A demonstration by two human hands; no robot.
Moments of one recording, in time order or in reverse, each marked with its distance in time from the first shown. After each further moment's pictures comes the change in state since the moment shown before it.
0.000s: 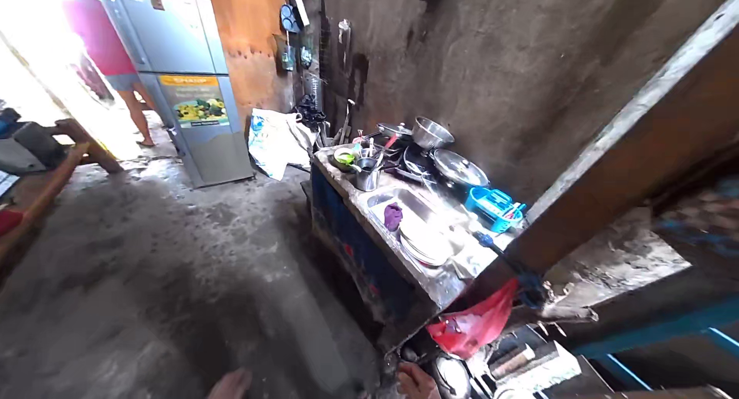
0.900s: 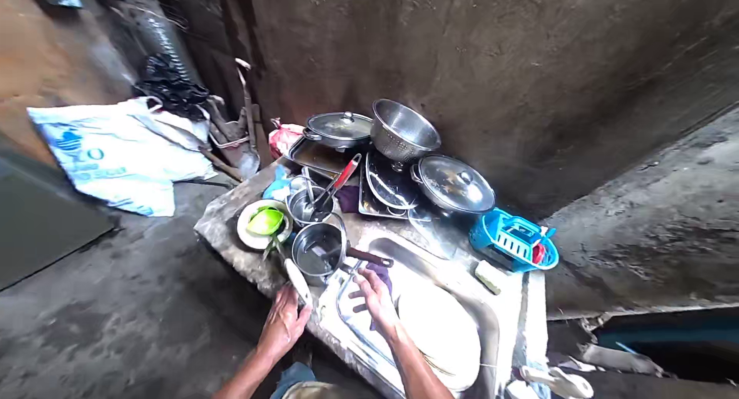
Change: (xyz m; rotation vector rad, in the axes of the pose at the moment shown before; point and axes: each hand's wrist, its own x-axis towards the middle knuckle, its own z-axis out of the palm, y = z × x) left_hand 0.462 0.553 -0.121 0.333 0.125 0.778; right_hand 0.583 -0.284 -0.099 0.581 0.255 0.106
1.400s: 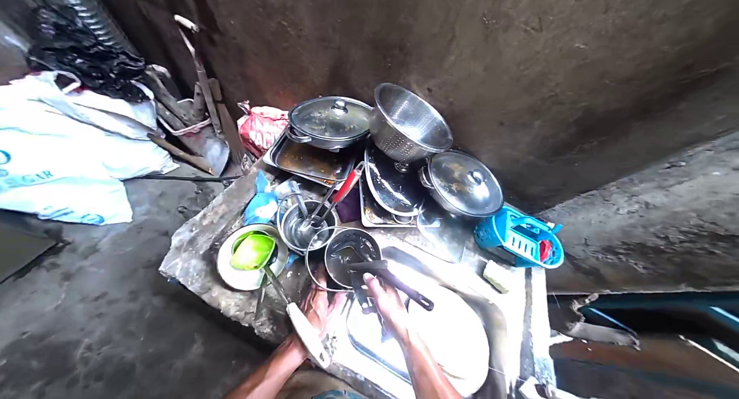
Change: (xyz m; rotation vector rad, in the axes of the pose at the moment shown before) left_hand 0.111 0.027 0.021 -0.246 -0.071 0.031; right_hand 0.053 -0.053 0.023 -0.036 0.214 0.209
